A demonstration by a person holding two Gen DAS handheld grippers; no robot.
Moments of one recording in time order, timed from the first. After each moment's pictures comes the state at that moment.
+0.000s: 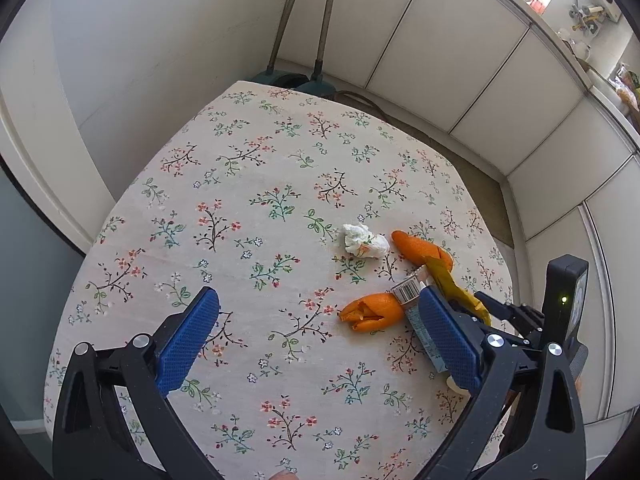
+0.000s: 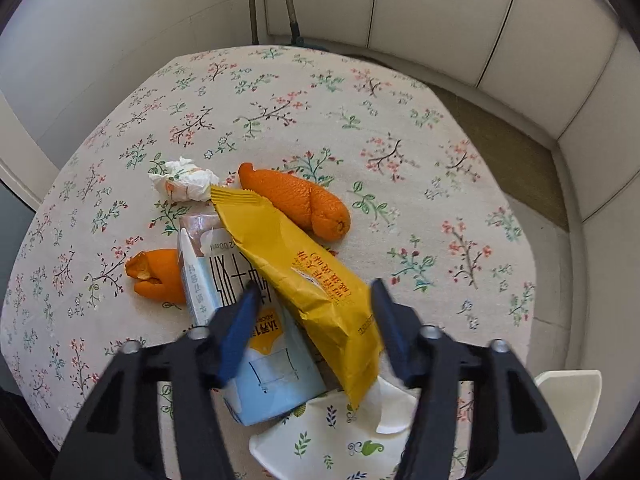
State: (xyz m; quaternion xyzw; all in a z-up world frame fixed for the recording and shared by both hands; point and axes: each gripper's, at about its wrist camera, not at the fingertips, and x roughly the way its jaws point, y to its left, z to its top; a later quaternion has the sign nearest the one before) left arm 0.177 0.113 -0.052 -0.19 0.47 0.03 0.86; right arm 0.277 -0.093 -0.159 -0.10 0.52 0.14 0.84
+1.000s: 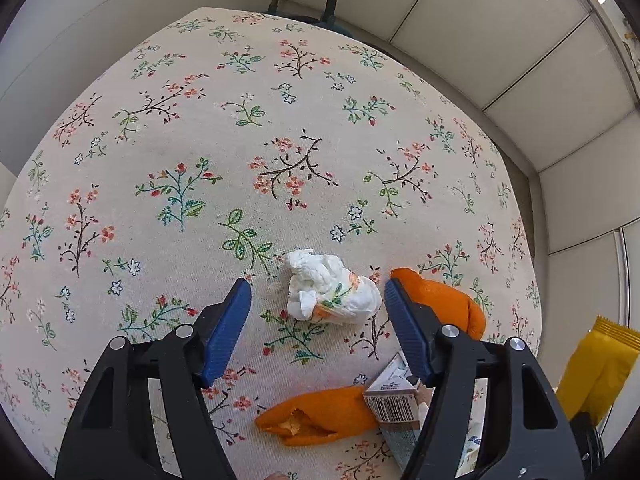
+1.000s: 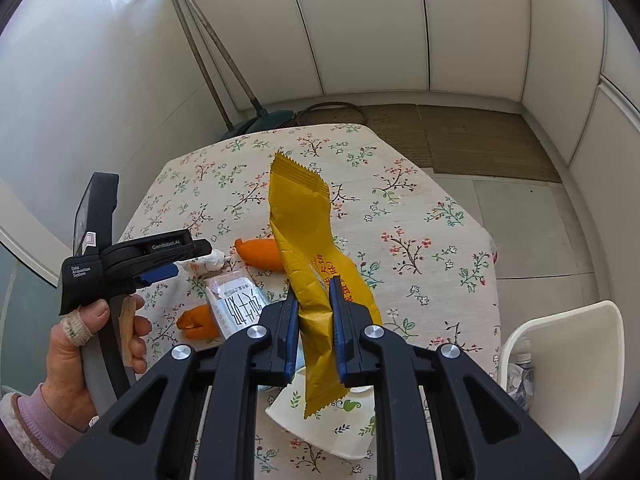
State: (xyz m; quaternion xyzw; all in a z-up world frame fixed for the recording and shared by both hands) left arm 0.296 0.065 -0.146 -0.22 0.54 0.06 0.81; right arm 0.242 -0.164 -0.087 0.06 0.45 0.11 0.88
